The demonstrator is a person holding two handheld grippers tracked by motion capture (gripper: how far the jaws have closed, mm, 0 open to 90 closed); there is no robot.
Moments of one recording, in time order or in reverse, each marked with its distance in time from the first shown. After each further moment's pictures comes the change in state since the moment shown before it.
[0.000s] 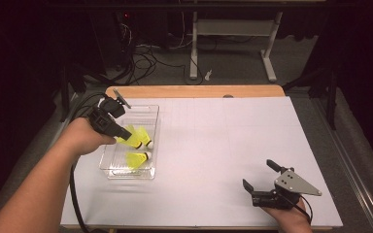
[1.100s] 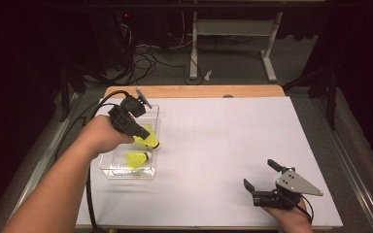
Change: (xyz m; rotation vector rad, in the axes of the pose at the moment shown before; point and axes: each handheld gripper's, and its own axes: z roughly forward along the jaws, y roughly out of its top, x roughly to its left) left arm -0.031 0.033 0.007 -0.004 -0.022 0.083; right arm -0.002 0.000 -0.002 -0.004 -0.001 0.001
